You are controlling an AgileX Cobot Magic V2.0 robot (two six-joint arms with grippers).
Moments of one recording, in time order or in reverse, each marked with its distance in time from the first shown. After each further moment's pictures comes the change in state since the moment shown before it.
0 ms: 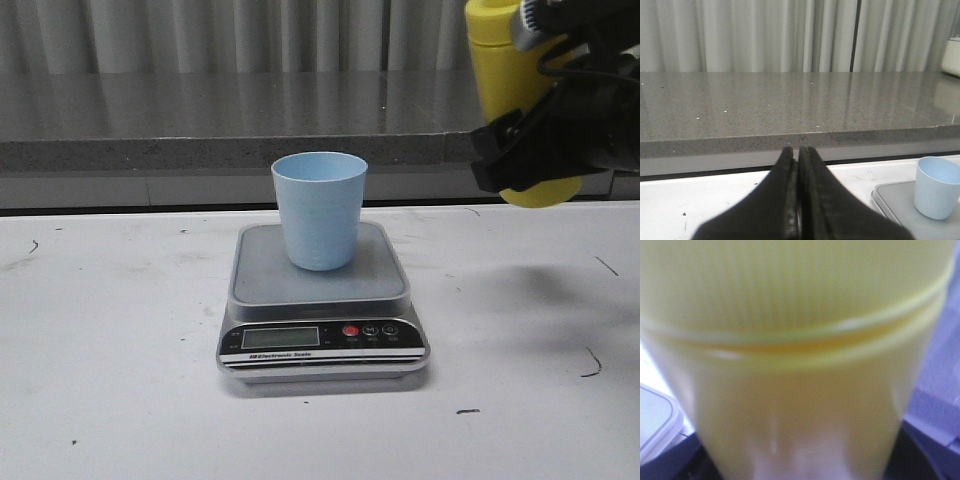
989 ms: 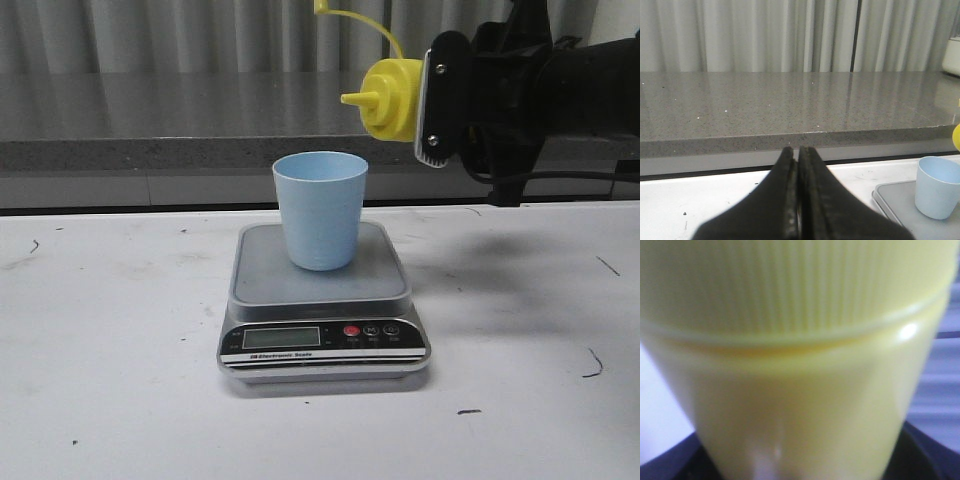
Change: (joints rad) left arm 0.000 0.000 0.002 0.000 0.000 0.000; right arm 0.000 0.157 -0.253 -0.003 0.079 -1.070
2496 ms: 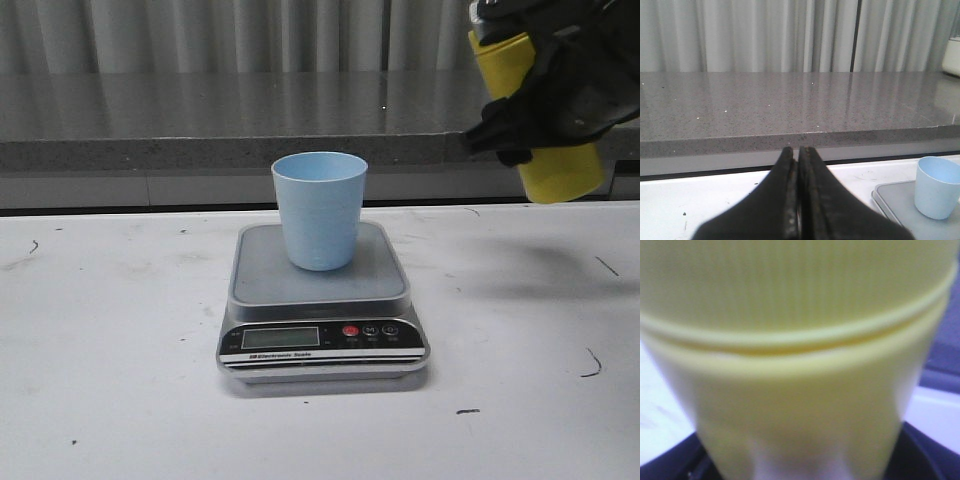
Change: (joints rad) left arm 0.000 0.000 0.000 0.000 0.000 0.000; right arm 0.047 -0.070 -0.103 0.969 0.209 0.410
